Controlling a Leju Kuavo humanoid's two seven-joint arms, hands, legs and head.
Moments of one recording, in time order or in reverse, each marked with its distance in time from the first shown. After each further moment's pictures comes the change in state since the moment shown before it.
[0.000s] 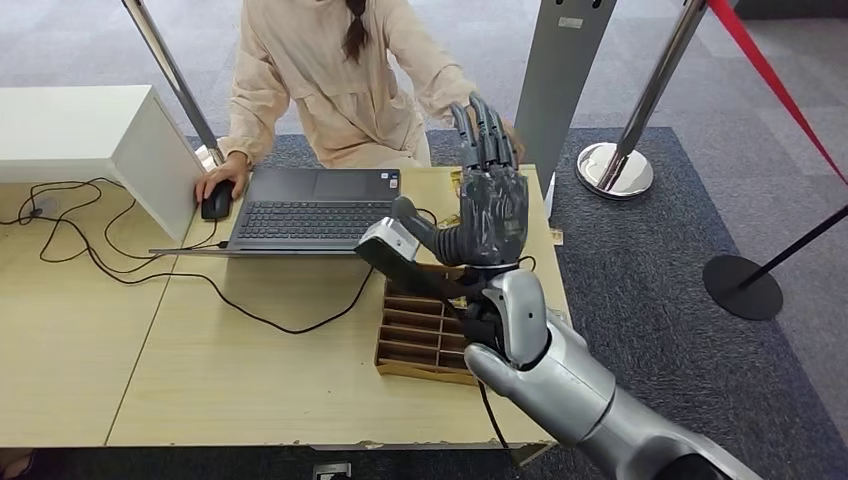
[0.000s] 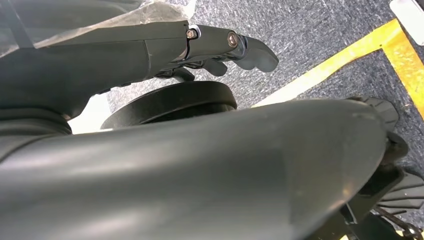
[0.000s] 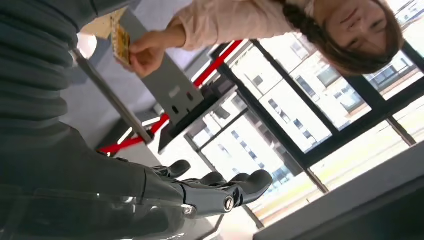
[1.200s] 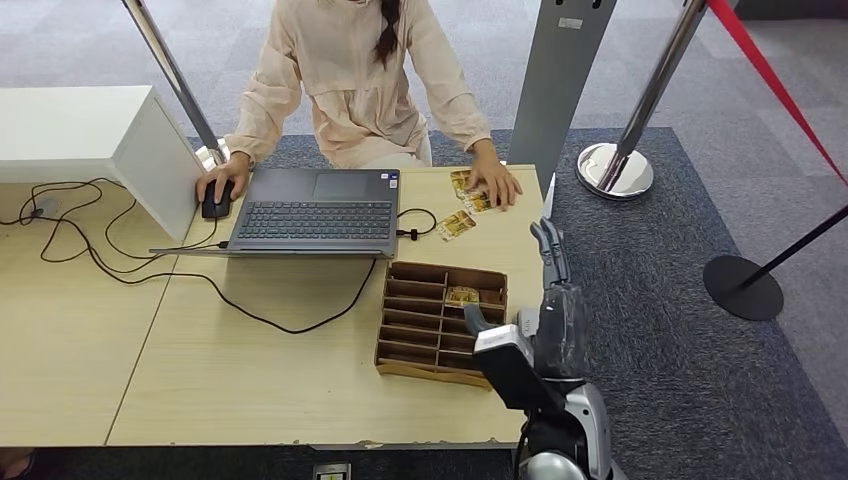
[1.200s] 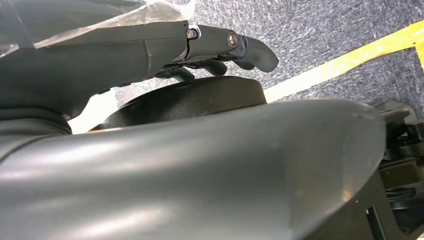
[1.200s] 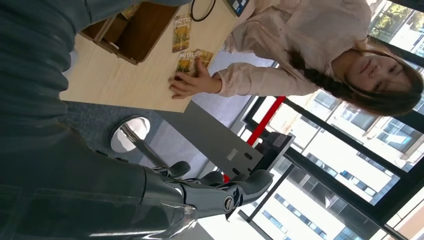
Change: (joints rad) left arm 0.062 0.016 0.064 0.001 0.087 0.047 -0.072; right arm 0.550 -0.051 -0.254 -0.314 -0.273 0.010 -0.300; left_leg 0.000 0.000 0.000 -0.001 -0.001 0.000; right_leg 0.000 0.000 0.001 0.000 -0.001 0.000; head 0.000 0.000
